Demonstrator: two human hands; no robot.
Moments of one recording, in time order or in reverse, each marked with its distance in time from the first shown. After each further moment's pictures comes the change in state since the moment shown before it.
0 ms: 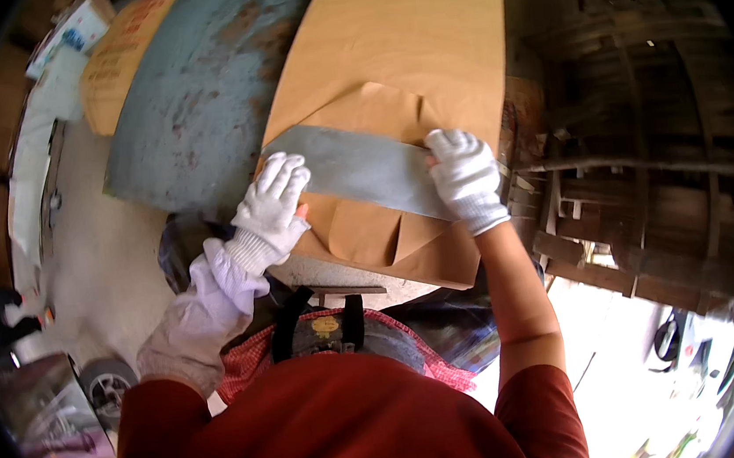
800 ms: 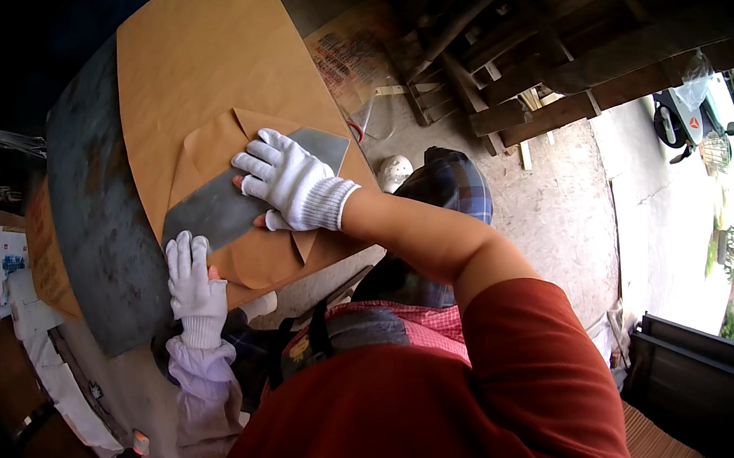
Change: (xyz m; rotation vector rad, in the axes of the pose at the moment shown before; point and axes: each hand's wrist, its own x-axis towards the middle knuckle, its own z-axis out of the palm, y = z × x) left_hand 0.000 0.009 -0.006 0.169 -0.222 0.010; right_hand -0.021 -0.038 0.018 0.301 0.066 -0.227
